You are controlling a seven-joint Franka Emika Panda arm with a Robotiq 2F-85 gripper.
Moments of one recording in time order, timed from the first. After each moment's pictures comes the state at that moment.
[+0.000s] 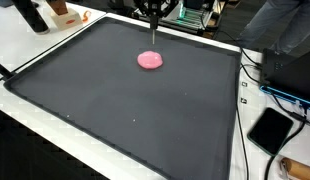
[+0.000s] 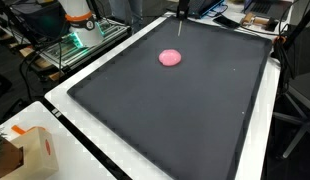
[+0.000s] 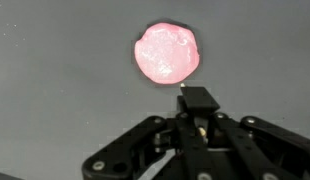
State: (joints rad) arm 0.14 0.09 0.12 -2.09 -0.10 2.10 -0.04
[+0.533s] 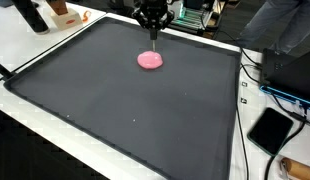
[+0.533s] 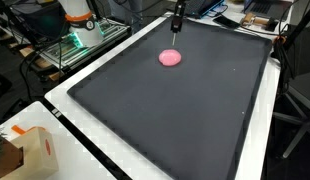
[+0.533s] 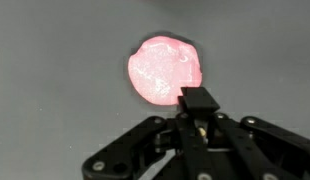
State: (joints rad) arm 0.12 0.13 0.12 -2.17 -0.07 2.18 -0.11
